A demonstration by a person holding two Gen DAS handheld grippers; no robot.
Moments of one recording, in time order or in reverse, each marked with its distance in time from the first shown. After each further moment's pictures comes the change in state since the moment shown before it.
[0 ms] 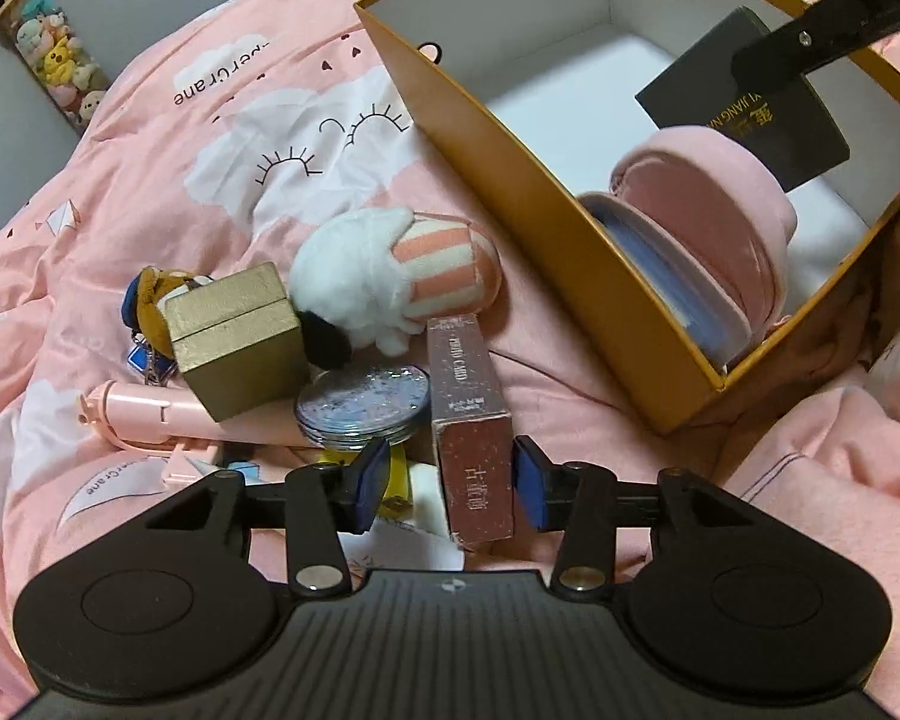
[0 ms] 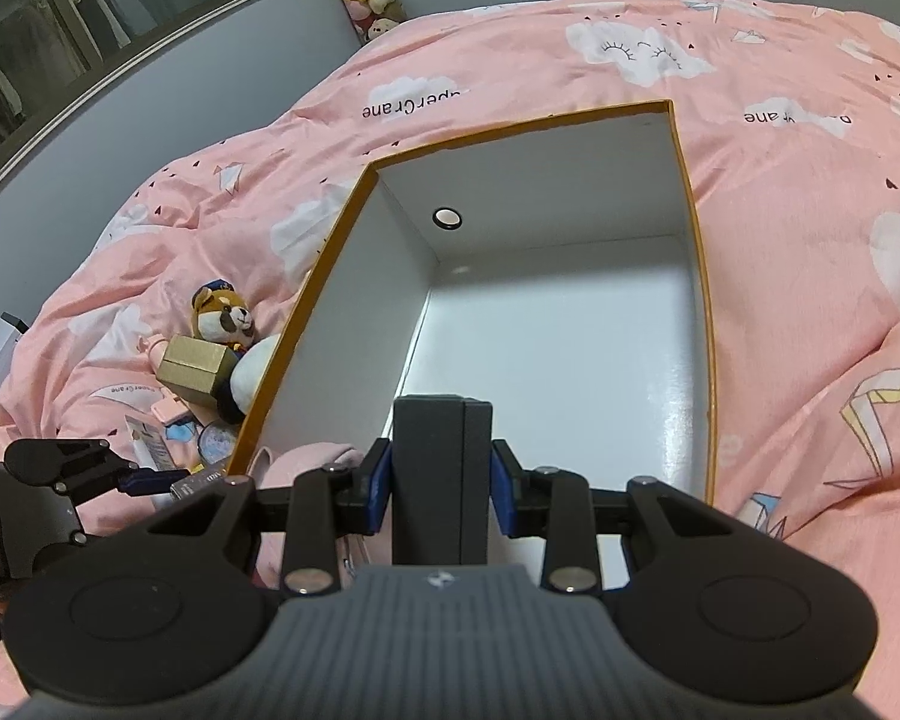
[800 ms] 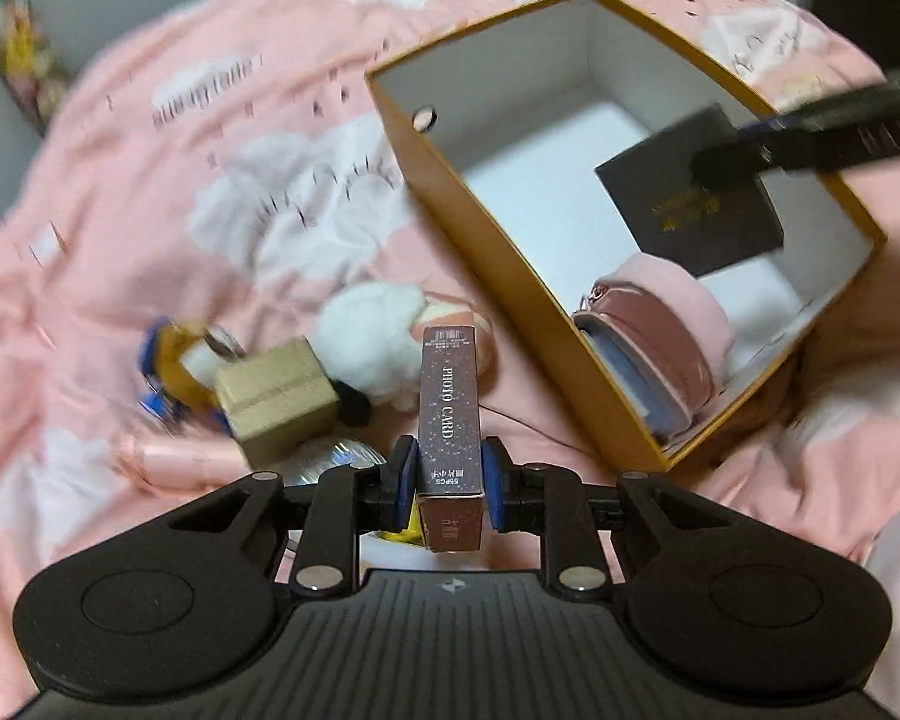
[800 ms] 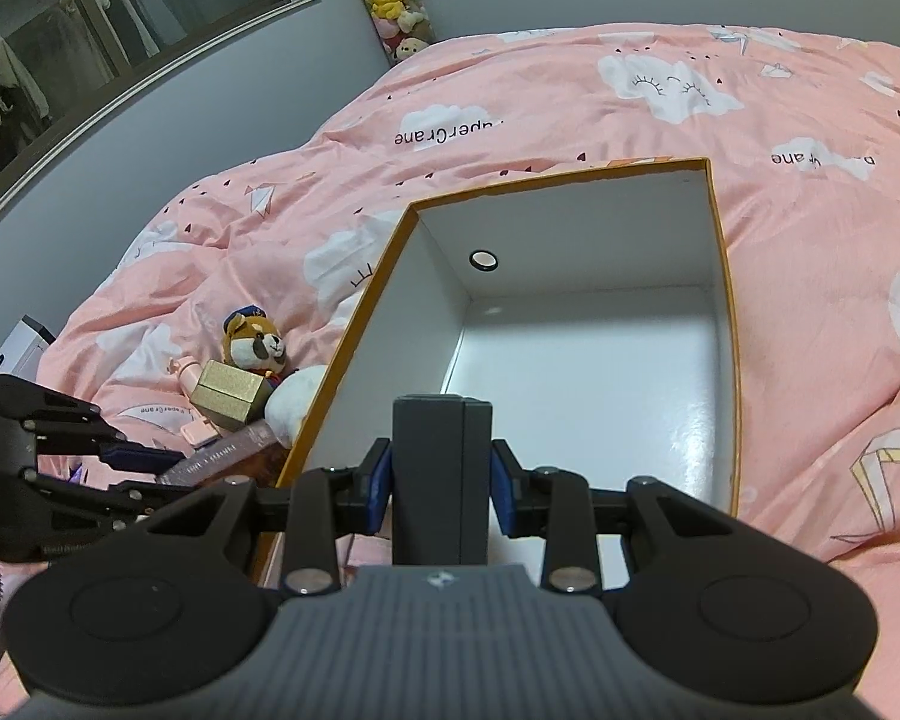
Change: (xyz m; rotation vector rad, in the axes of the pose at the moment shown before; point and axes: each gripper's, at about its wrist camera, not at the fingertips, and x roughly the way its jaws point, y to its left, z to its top) left arm -0.041 0.047 0.043 -0.029 0.045 -0.166; right arm -0.013 0.011 0.015 -0.032 -0.041 0.044
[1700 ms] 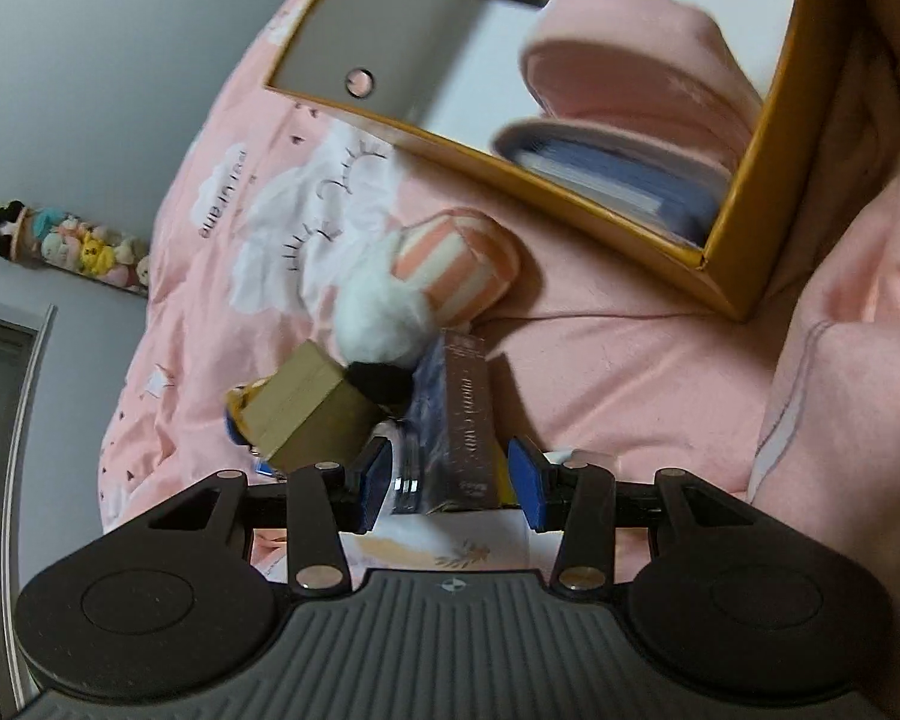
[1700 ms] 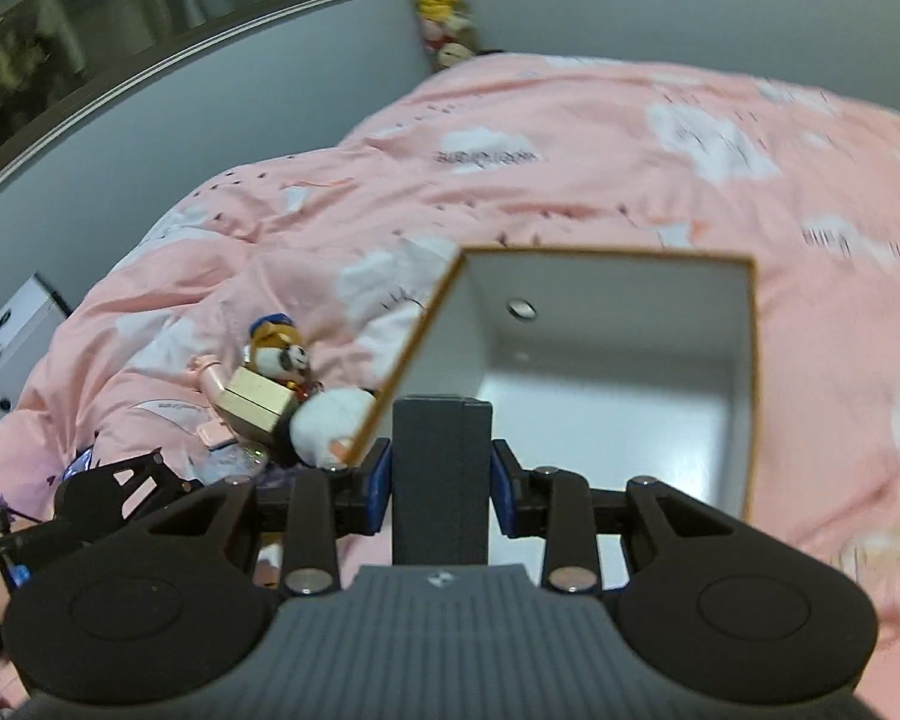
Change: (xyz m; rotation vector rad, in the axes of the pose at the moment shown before) left arm 0.077 -0.081 -0.052 0.480 0.024 0.510; right arm -0.006 0.023 0.024 -0.119 0.003 0.003
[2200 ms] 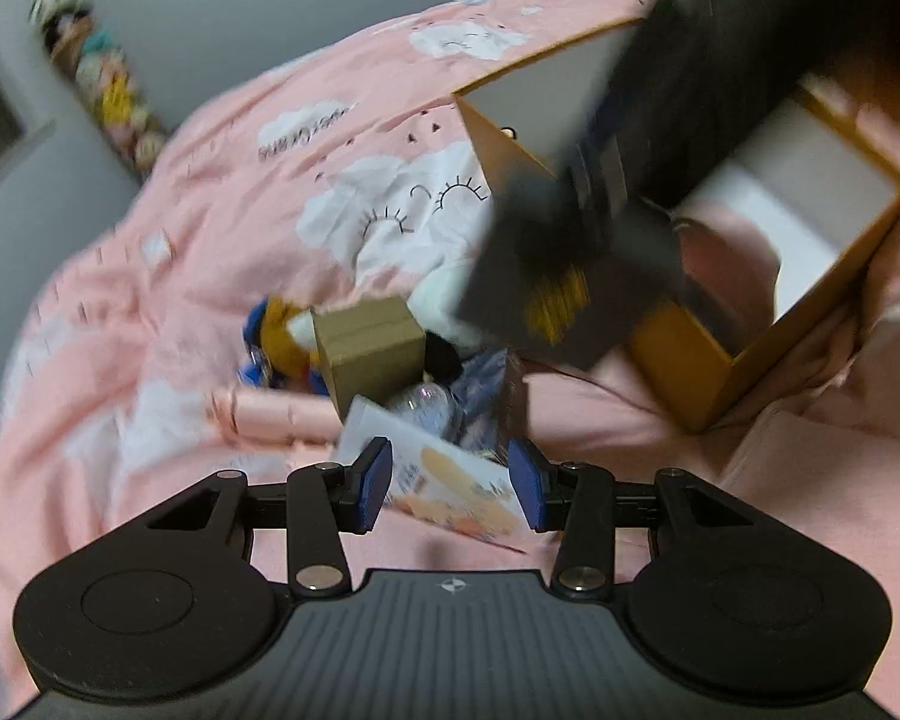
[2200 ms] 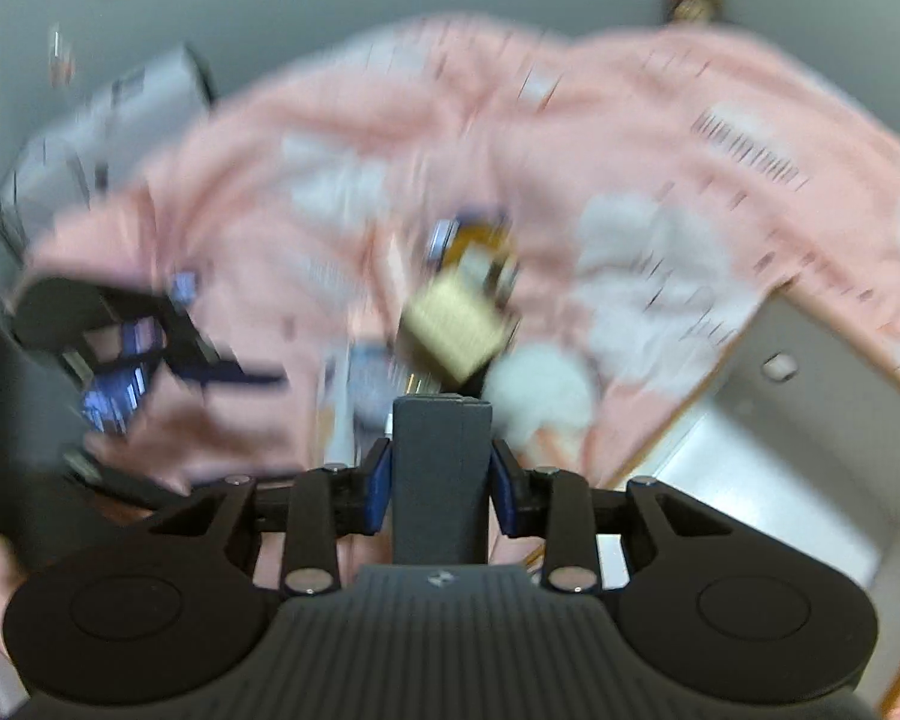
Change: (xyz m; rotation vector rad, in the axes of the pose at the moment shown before) left arm -0.056 0.083 -0.058 -0.468 -0.155 -0.207; right arm 0.062 0.121 0.023 -0.438 0.177 0.179
